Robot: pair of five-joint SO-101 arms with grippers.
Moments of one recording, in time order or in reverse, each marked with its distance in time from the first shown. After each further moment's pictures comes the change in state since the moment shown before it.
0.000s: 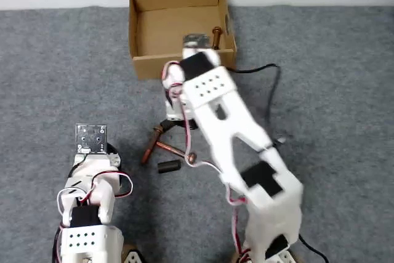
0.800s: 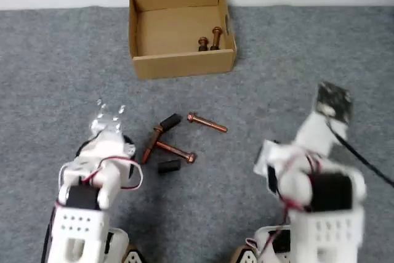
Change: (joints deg) left arm 12.0 16.3 -26.0 19.0 -0.3; right arm 26.1 -73.4 52.2 0.0 7.2
